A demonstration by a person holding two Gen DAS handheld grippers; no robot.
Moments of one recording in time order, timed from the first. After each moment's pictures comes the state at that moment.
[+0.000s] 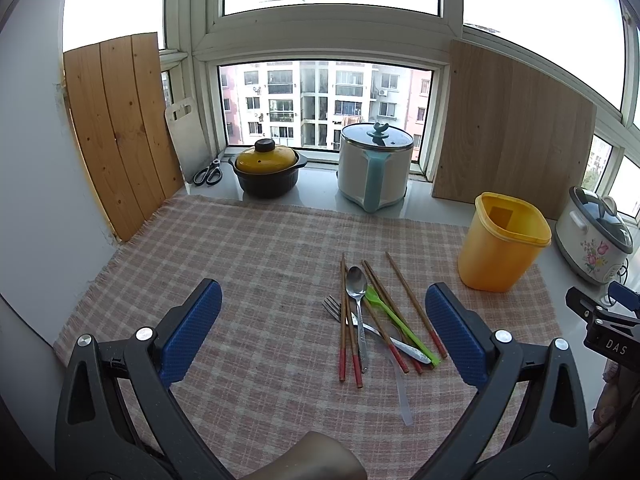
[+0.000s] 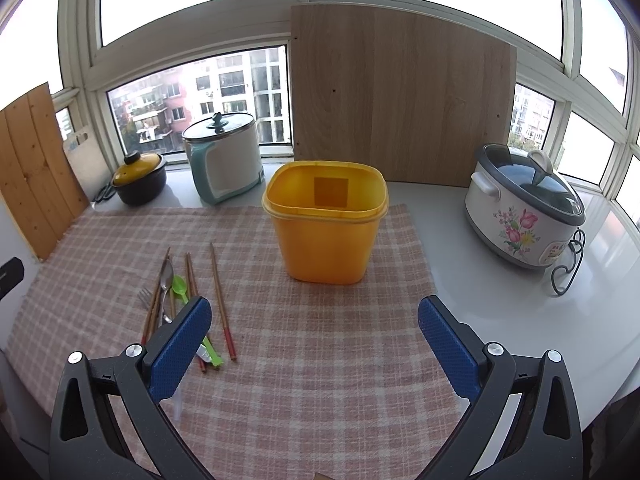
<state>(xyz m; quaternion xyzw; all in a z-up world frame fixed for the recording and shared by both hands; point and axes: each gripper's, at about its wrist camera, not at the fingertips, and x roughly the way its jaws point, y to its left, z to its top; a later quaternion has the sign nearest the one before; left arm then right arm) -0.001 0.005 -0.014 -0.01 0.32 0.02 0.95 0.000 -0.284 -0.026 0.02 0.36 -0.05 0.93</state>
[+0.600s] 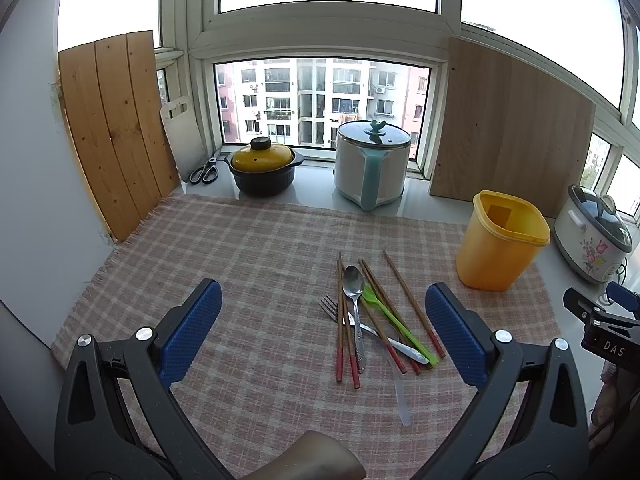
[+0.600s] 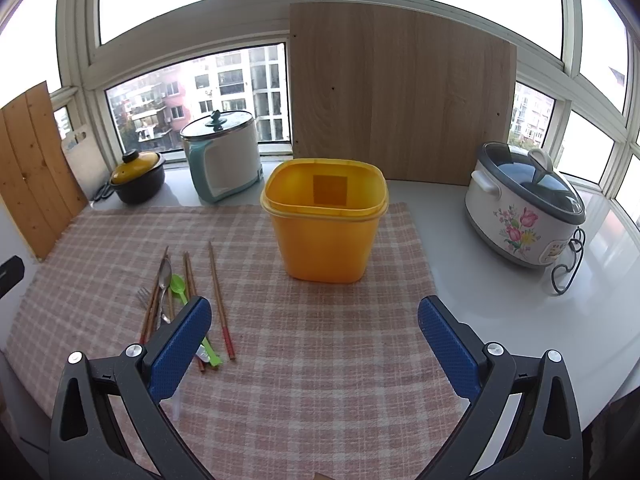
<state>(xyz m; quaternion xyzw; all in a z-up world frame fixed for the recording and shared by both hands) -0.005 0.004 -0.015 -0.01 0.32 0.01 0.95 0.002 -0.283 -0.027 0.02 0.36 -0.05 0.93</state>
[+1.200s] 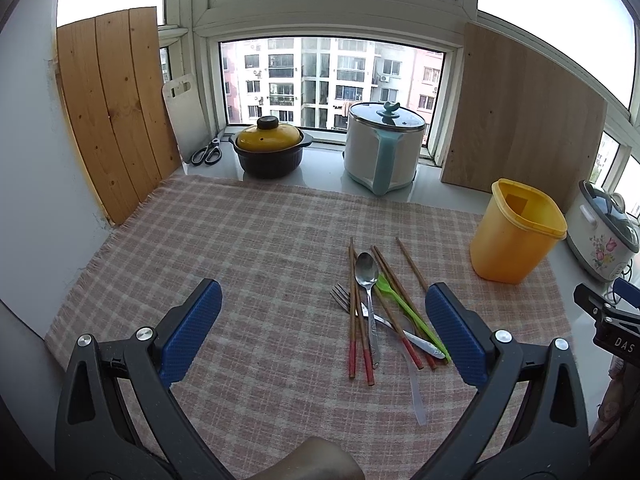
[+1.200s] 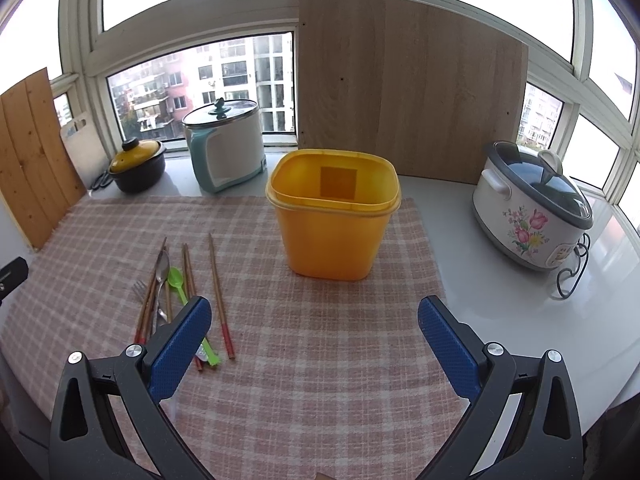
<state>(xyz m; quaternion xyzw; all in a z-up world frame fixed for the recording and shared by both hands) 0.007 0.006 -0.037 -0.02 0.35 0.02 0.94 0.016 -0.276 -0.038 0.00 0.37 -0.04 0.93</state>
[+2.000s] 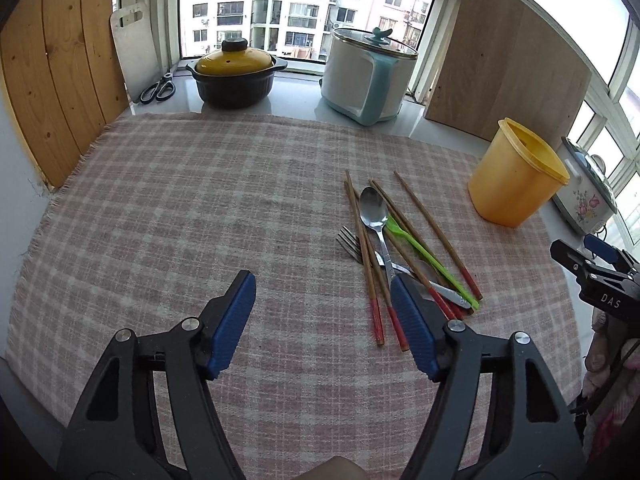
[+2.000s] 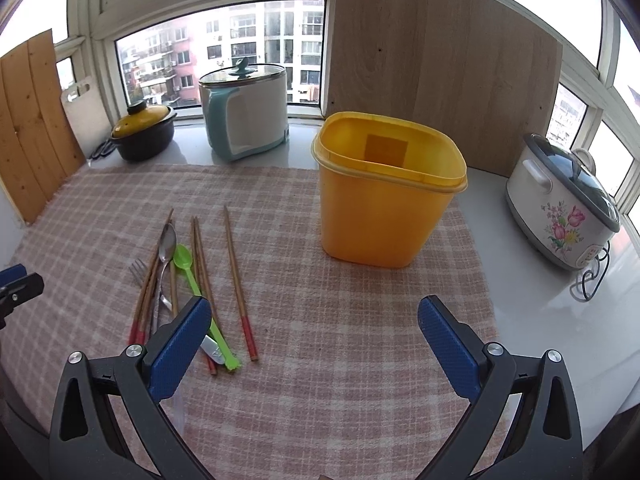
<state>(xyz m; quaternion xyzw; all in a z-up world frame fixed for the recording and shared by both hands) 0.066 0.071 -0.104 -0.05 0.46 -0.10 0.88 0.052 -0.233 -0.080 -0.02 0.41 -0.03 0.91</state>
